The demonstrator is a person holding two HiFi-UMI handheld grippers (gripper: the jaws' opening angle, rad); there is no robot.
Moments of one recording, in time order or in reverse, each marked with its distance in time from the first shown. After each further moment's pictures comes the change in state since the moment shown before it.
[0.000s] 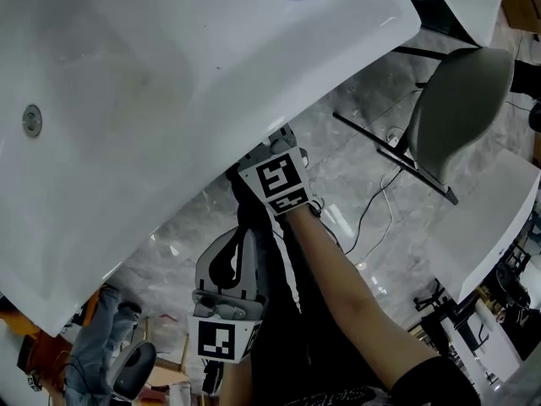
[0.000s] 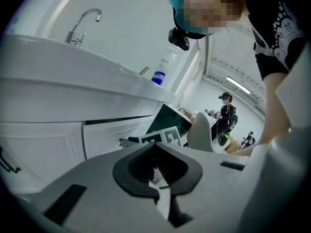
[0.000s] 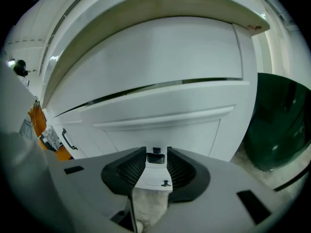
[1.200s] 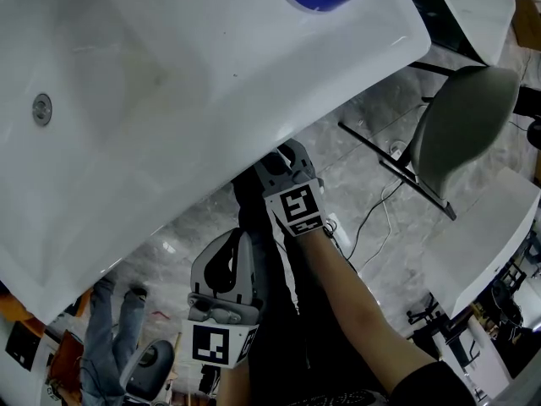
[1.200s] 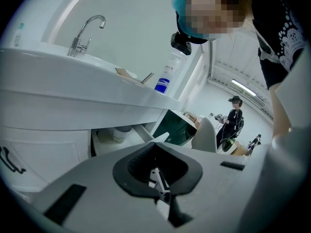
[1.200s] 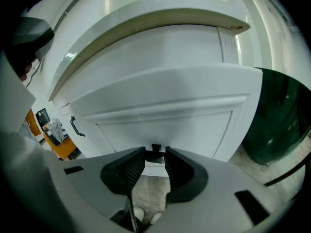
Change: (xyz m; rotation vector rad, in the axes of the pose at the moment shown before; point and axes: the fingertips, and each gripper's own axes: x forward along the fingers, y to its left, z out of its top) left arm -0.005 0.004 0.016 -0.015 -0.022 0.066; right arm -0.038 0.006 -0.052 -0.017 0.052 0.007
